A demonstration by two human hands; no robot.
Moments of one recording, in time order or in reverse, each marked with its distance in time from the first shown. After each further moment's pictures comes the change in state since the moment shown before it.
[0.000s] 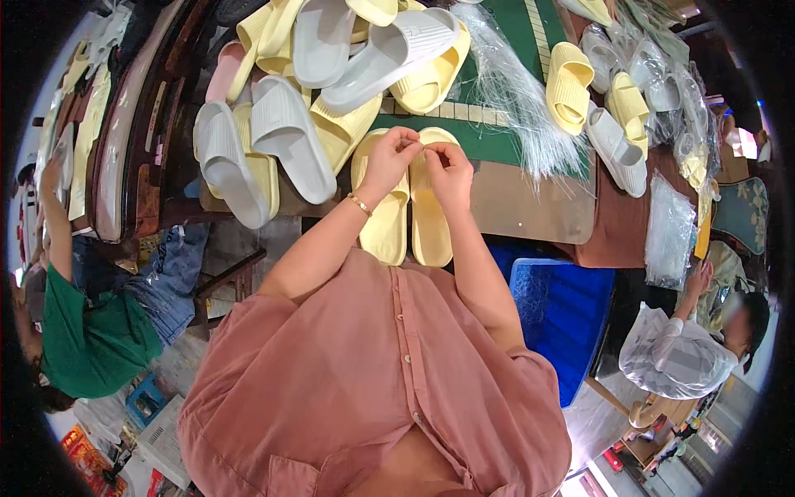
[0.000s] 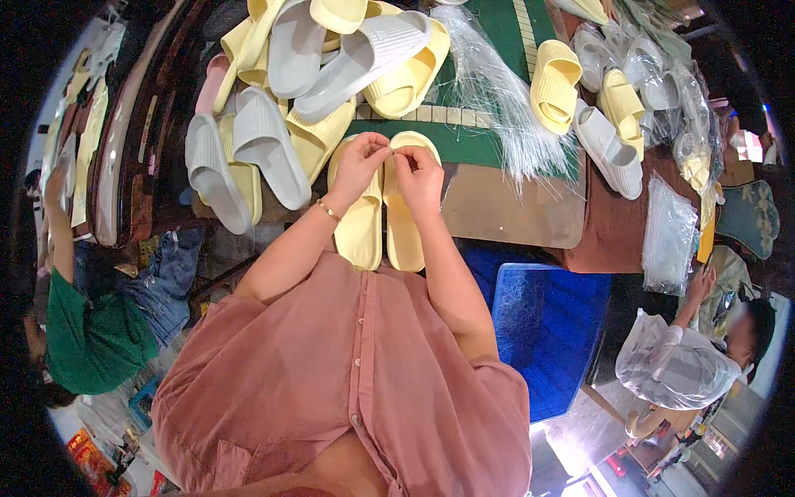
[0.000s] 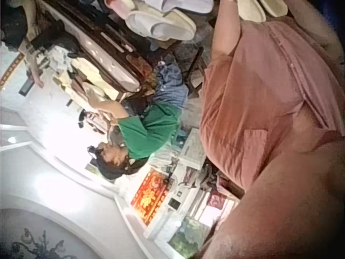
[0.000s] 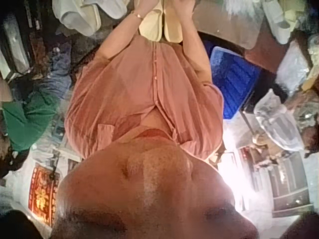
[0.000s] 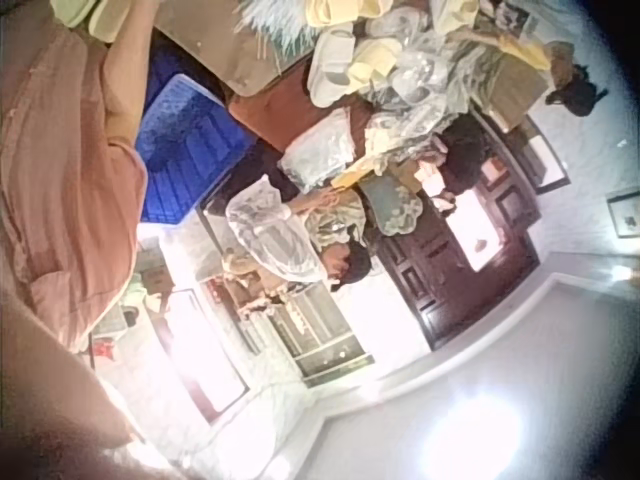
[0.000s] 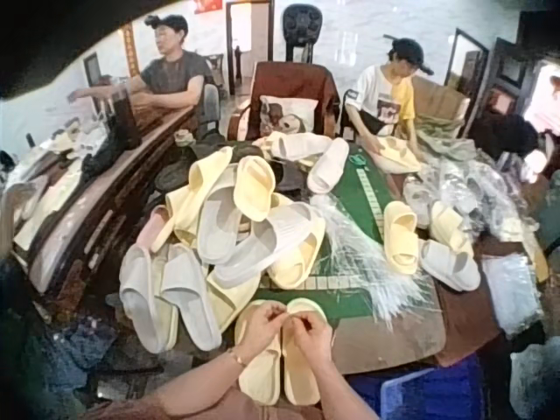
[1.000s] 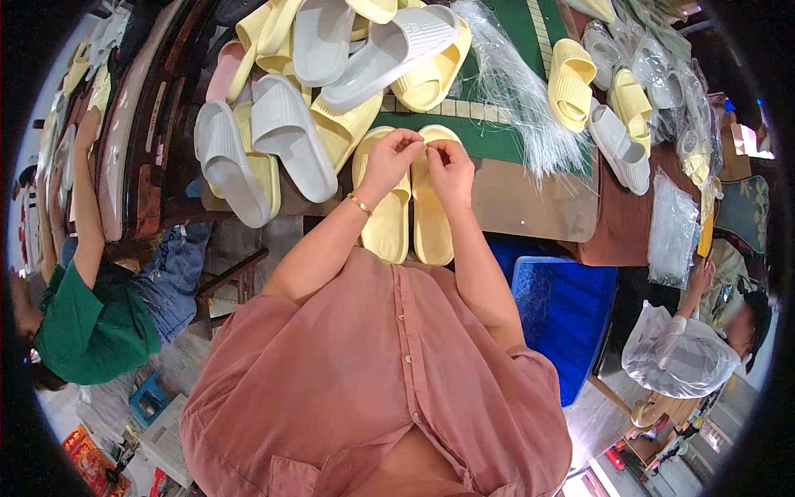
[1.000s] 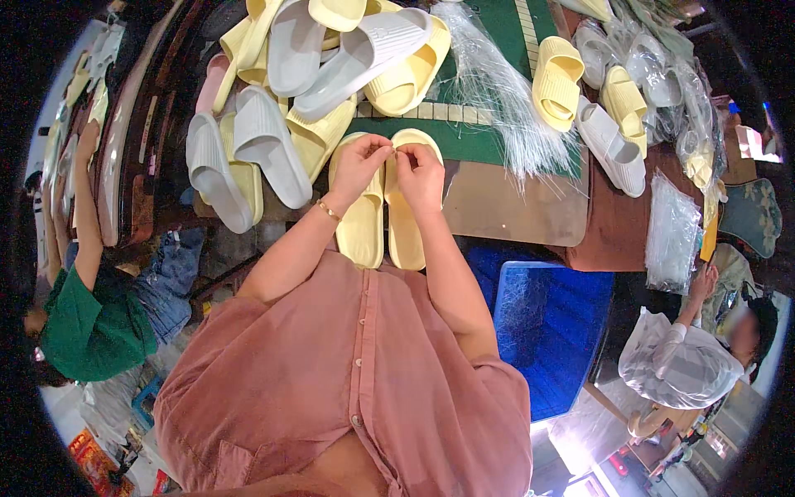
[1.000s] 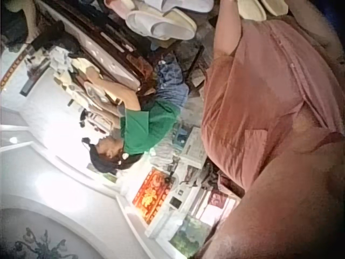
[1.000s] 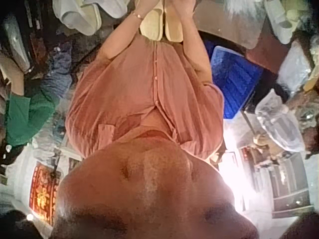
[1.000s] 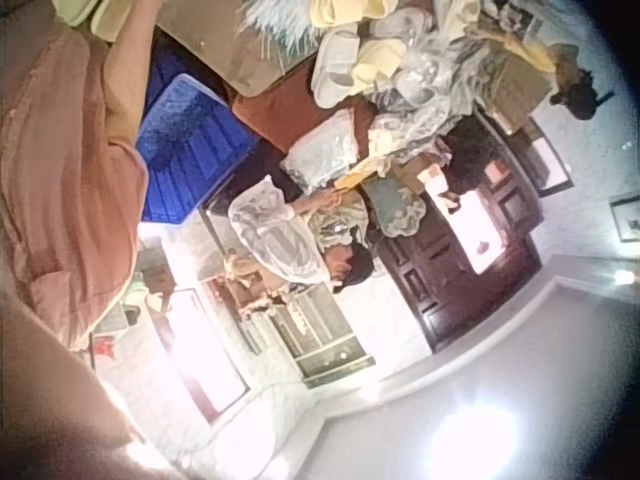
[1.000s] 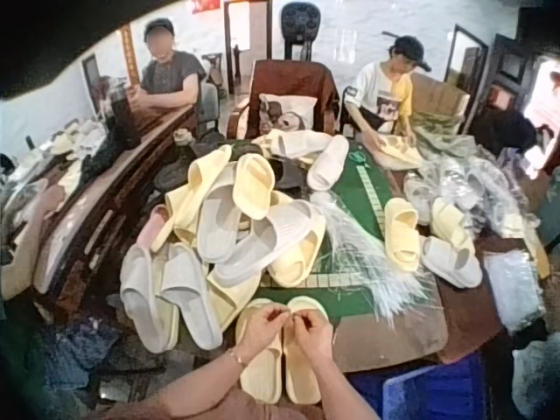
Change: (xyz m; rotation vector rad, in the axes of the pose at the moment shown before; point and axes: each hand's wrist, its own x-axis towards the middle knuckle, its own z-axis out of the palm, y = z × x) left_hand -0.007 0.006 0.000 0.043 0.016 0.018; right_hand -0.001 -0.001 0.000 -0.052 -0.013 0.028
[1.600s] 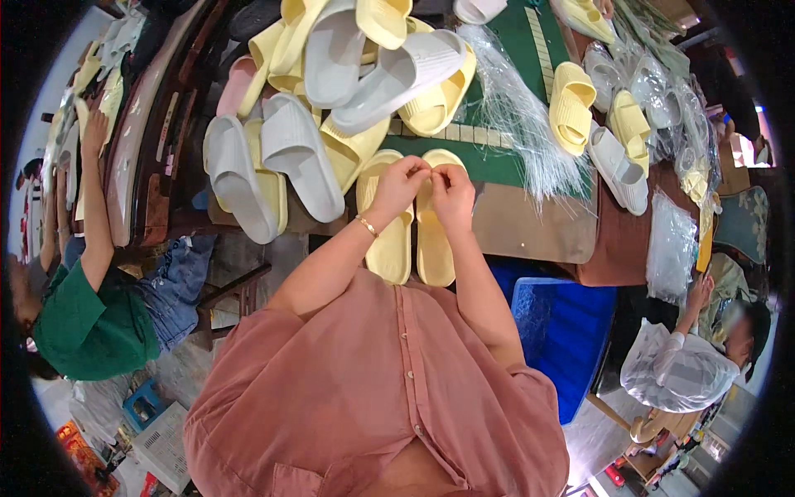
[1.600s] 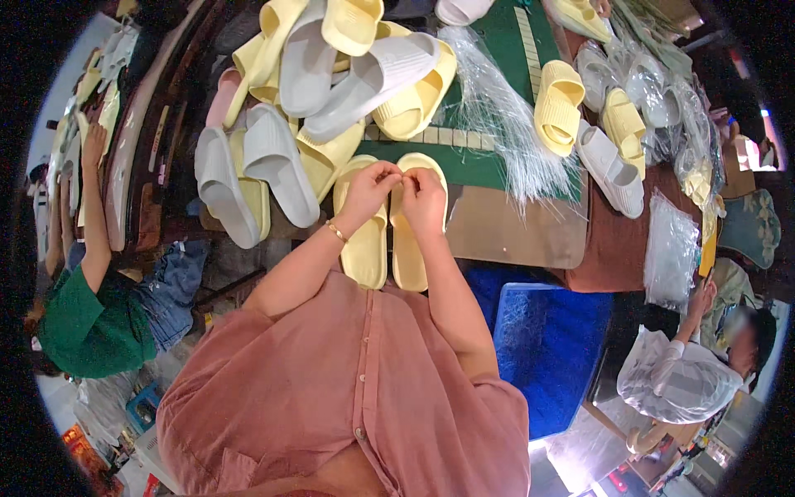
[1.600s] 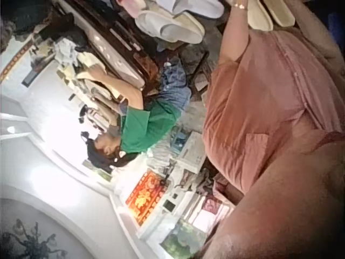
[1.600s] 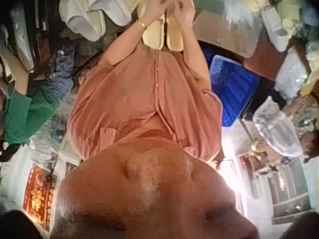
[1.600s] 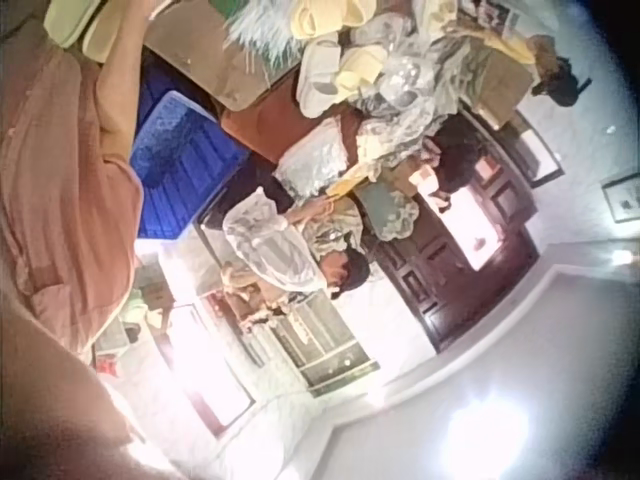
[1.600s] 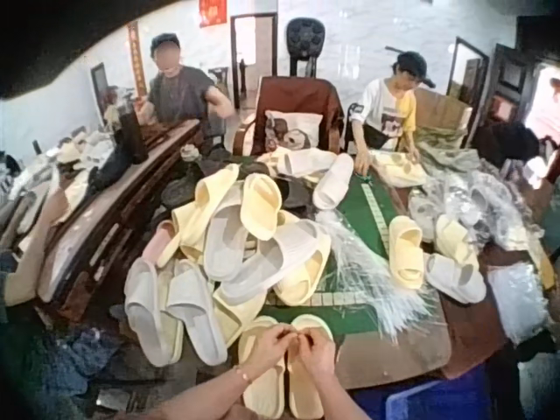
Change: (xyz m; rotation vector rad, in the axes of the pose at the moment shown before) left_hand 0.000 -0.001 0.003 0.188 0.012 0.054; right_hand 0.003 0.004 0.002 -0.108 0.001 -0.158
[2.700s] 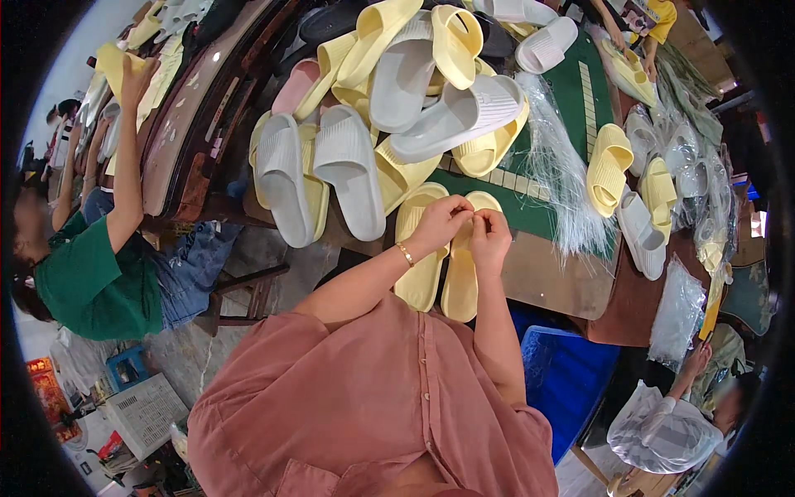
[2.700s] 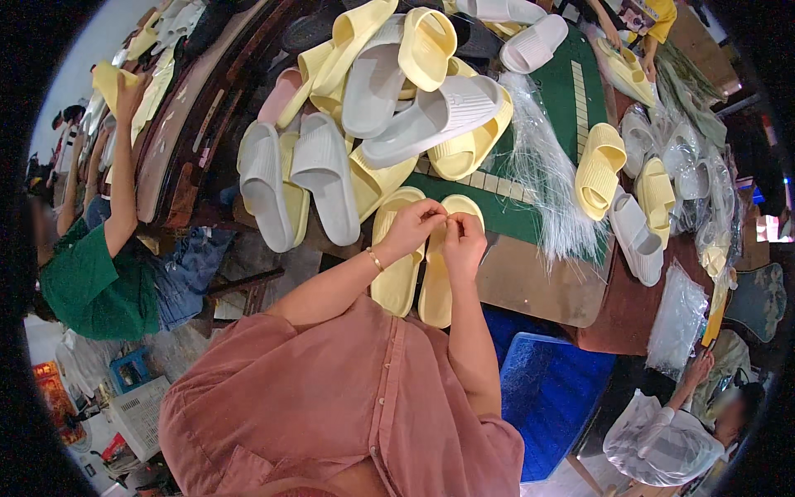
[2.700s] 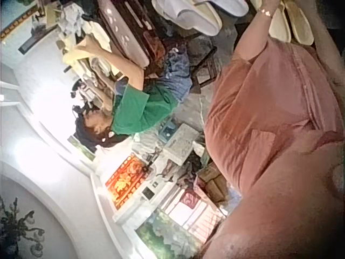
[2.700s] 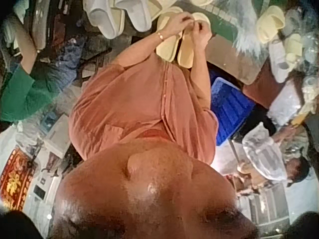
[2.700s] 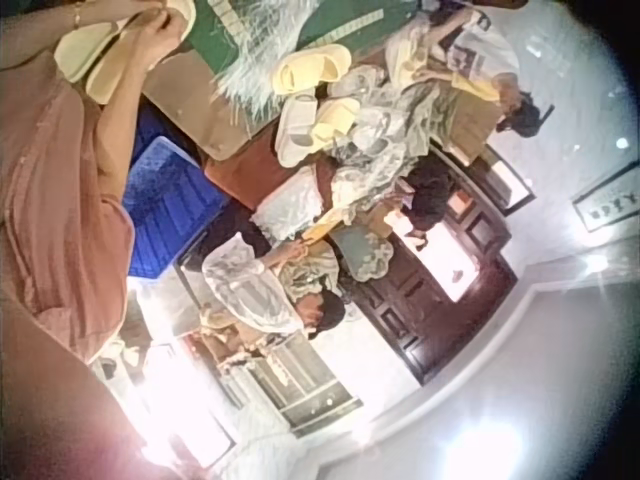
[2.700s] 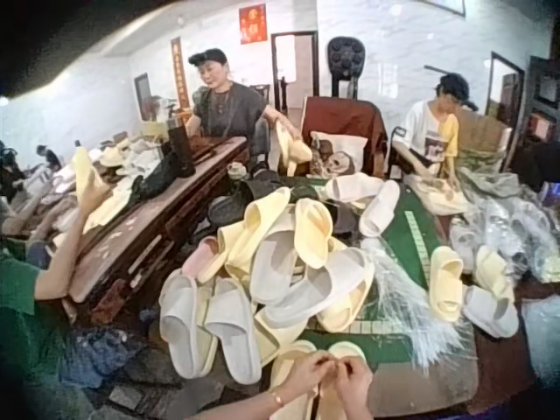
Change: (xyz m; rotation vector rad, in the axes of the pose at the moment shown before) left_hand -0.007 0.012 -0.003 -0.016 -0.043 0.012; right_hand -0.003 -0.008 -0.003 0.021 0.000 0.026
